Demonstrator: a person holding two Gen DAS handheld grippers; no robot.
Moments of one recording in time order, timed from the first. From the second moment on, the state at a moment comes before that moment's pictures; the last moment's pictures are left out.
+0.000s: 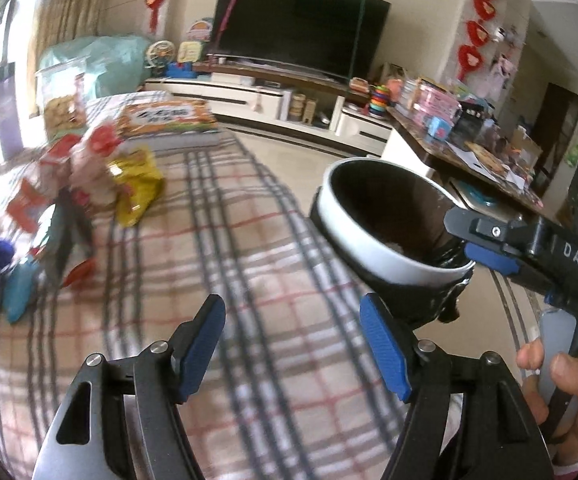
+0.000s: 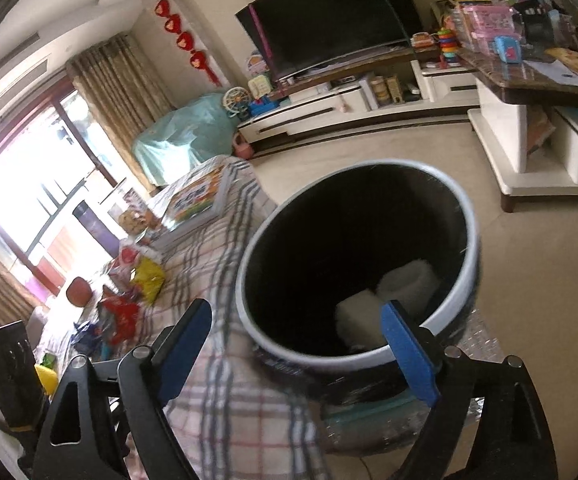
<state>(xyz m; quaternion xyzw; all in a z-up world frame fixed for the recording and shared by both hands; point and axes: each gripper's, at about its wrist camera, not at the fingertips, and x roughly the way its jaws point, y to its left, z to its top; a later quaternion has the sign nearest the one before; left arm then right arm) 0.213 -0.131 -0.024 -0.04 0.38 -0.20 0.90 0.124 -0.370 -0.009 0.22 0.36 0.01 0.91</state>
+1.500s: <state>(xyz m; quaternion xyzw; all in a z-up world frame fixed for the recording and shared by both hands) 0.152 0.064 -0.022 -0.14 0.38 -0.01 0.92 0.155 -0.174 -0.034 0.13 0.39 0.15 0.90</state>
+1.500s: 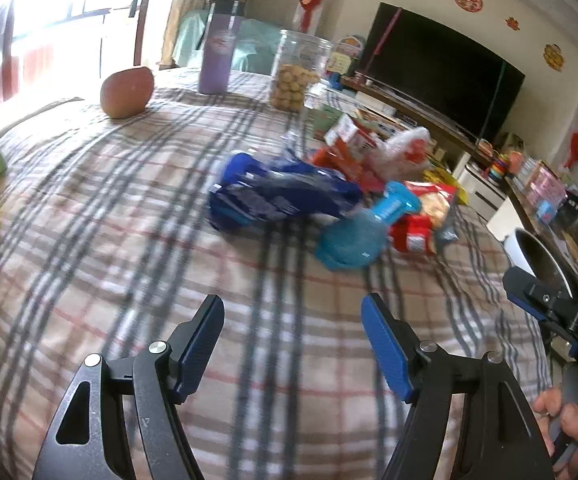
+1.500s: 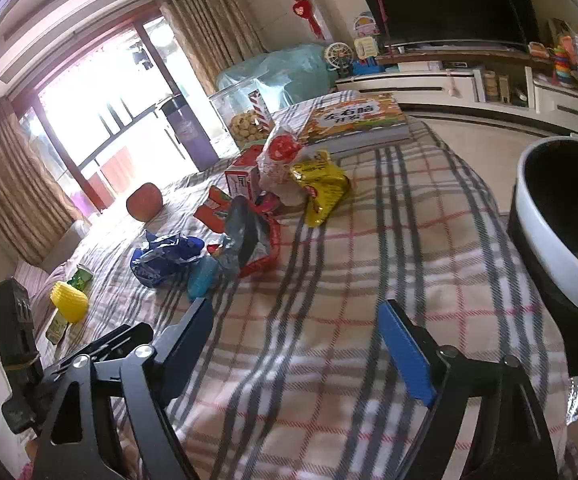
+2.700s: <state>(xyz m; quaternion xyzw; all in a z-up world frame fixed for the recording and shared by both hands) 0.213 0.066 -0.023 -0.10 0.36 -0.06 0.92 0.181 -0.188 -0.046 0.16 0.40 0.15 0.89</state>
